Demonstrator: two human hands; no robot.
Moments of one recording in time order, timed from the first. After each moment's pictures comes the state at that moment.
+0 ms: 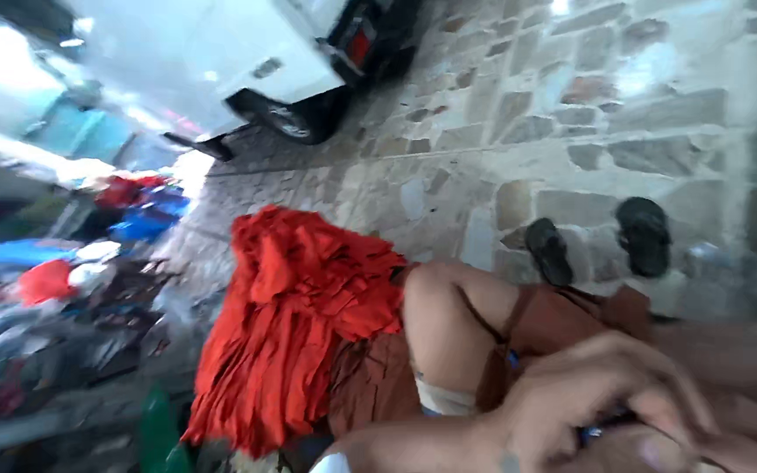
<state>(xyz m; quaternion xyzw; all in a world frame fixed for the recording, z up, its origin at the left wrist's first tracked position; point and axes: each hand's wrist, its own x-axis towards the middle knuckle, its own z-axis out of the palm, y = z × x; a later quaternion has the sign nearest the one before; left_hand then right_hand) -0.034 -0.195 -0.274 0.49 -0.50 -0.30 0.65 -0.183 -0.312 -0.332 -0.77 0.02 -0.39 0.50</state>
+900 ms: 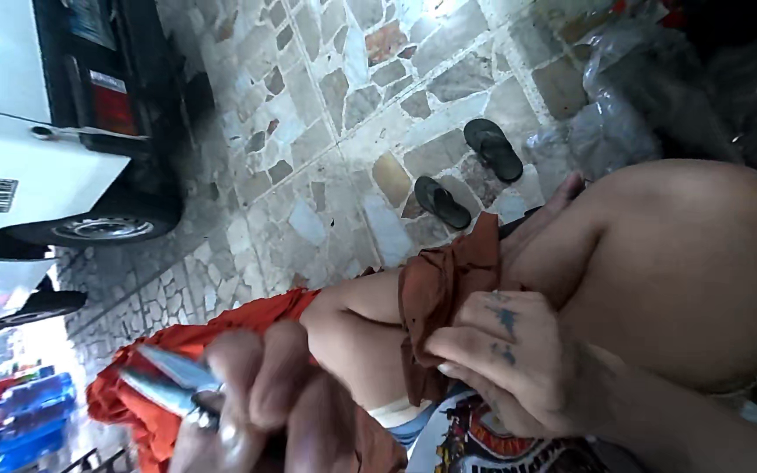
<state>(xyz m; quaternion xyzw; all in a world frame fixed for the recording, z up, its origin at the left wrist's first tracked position) 0.007 -0.207 -0.240 0.40 -0.29 -0.47 0.73 -0.158 -0.328 -0.353 -0.79 0.07 -0.41 0.44</state>
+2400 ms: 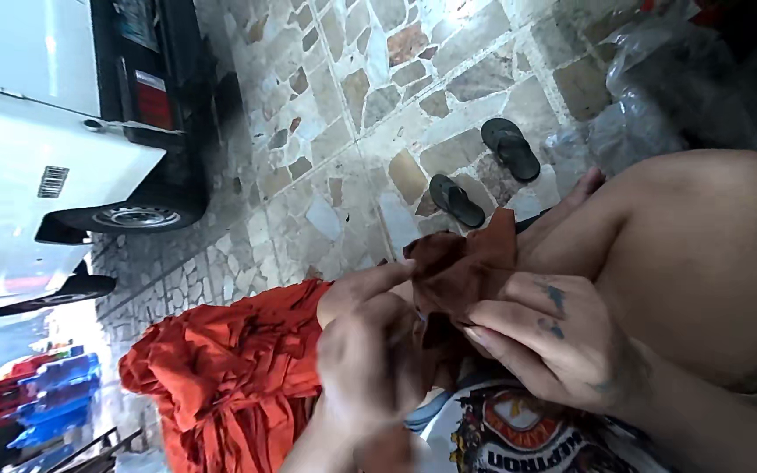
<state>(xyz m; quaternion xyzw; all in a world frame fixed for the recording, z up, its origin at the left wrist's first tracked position) 0.005 -0.207 -0.280 0.69 -0.63 -0.06 0.35 -0.167 -0.323 -0.356 -0.79 0.12 -0.44 0.40</state>
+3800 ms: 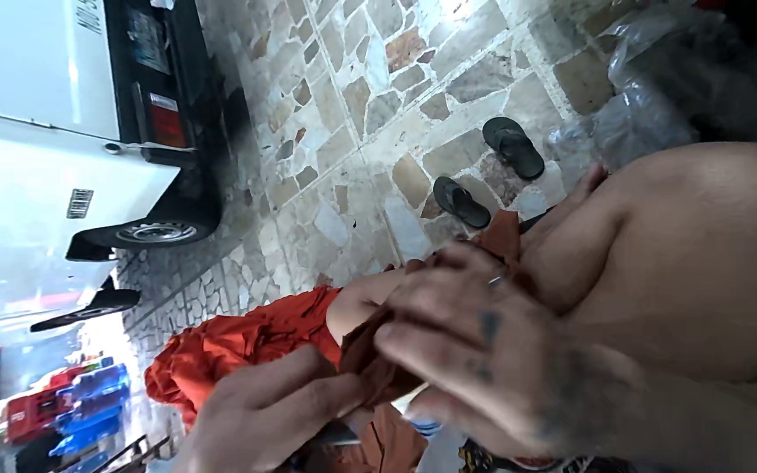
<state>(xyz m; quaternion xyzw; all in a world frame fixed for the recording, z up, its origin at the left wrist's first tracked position) 0.053 -0.185 -0.179 0.64 -0.71 -0.26 0.12 -0.143 -0.315 -0.320 -0.78 0.05 -0.42 0.46</state>
